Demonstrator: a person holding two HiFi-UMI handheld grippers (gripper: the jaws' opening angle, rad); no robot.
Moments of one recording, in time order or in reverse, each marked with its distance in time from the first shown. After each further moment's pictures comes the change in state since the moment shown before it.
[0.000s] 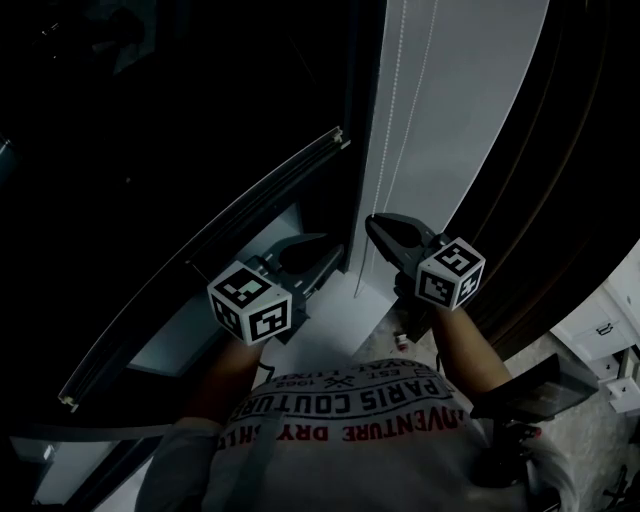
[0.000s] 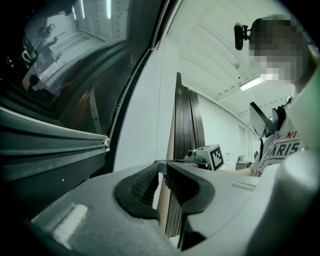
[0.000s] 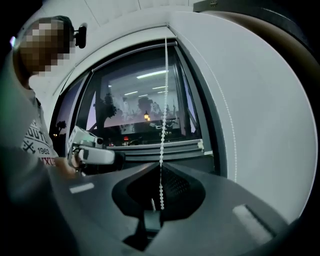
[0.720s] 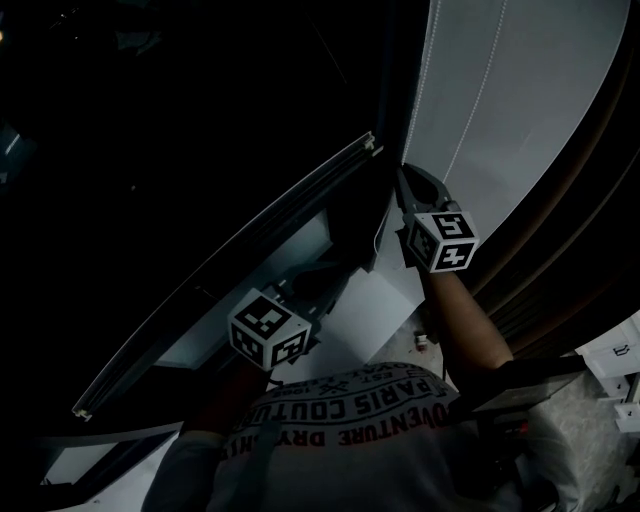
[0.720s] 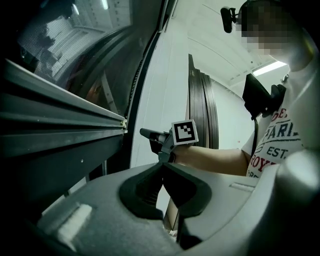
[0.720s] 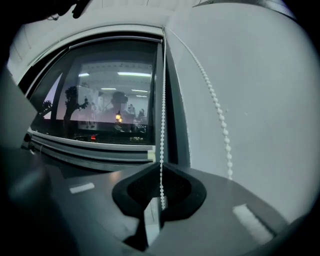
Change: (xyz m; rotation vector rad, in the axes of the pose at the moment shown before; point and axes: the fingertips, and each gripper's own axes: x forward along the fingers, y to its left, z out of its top) left arm -0.008 0.053 -0.052 -0.002 0.156 0.111; right arm 0.091 -0.130 0.012 -0.073 -0.081 -0.388
